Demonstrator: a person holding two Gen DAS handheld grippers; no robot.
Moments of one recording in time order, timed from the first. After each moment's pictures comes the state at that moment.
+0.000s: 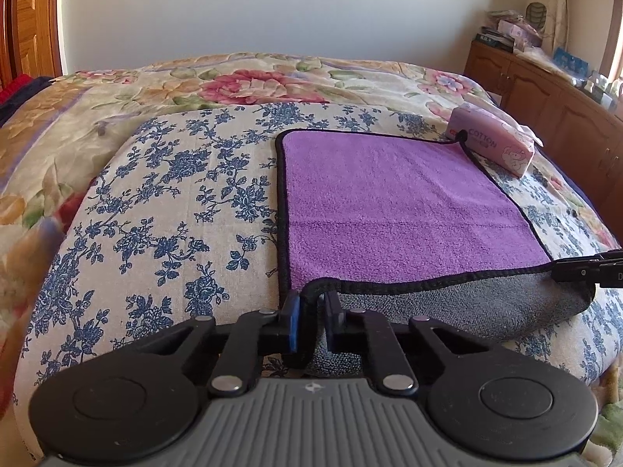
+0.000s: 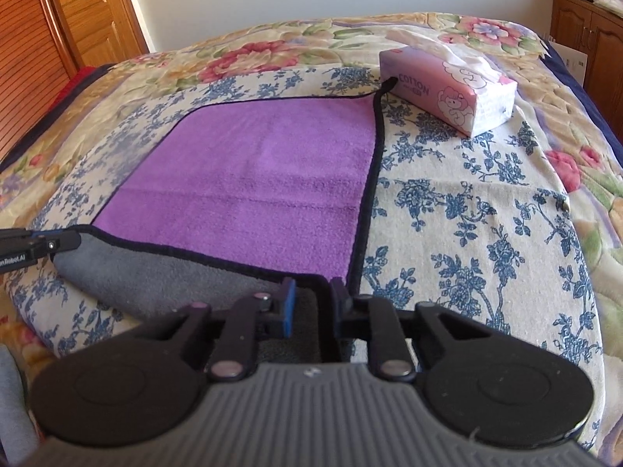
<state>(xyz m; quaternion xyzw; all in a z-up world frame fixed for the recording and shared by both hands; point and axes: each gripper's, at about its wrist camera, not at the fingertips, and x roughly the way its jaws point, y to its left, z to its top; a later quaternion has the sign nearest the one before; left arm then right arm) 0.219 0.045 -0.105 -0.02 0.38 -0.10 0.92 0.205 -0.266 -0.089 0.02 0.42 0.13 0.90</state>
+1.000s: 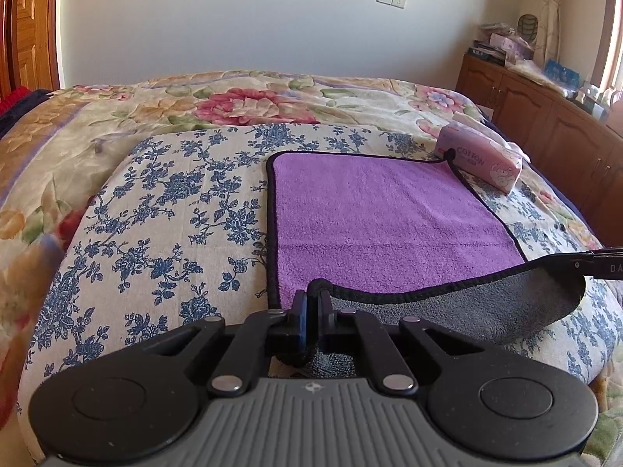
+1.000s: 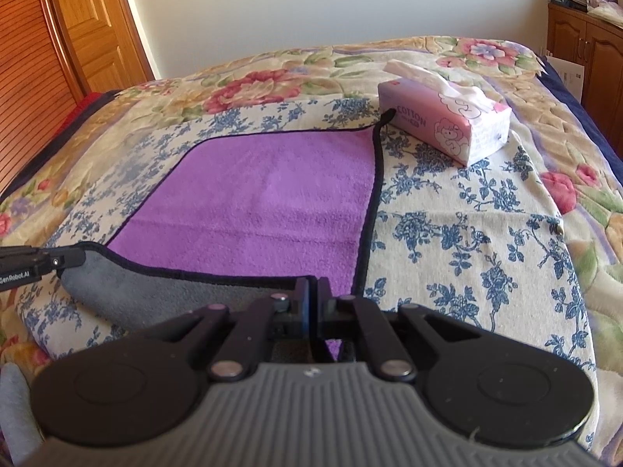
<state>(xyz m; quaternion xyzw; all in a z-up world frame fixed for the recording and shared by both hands) 0.215 0.042 -0.091 -0.02 0.35 -0.10 0.93 0.203 -0.271 -0.074 0.03 0.38 0.13 0.91</state>
